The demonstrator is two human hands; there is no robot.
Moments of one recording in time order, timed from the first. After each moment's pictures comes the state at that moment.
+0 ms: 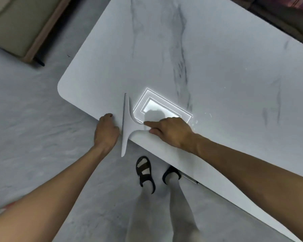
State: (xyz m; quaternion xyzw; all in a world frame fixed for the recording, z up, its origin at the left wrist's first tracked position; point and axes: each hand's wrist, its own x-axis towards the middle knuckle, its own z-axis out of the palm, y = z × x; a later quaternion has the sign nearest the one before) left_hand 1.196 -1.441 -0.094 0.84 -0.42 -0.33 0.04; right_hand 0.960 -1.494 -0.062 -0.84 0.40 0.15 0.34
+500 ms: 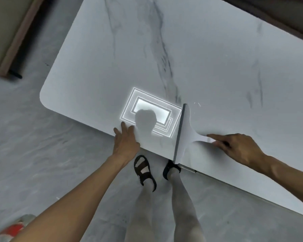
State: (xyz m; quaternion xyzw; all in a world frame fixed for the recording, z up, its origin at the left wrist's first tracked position) left_hand 1.129 -1.418 -0.101 0.69 -0.57 -0.42 -0.16; right_hand 0.756 -1.414 -0.034 -0.74 0.59 0.17 0.27
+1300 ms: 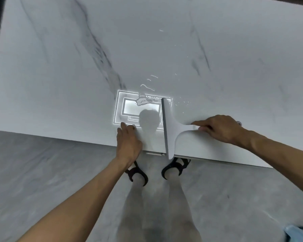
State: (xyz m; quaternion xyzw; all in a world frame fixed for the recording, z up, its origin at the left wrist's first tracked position) left_hand 0.950 -1.365 -0.092 0.65 -0.66 -0.35 -0.15; right_hand 0.628 -1.342 -0.050 -0.70 0.62 0.17 0.33
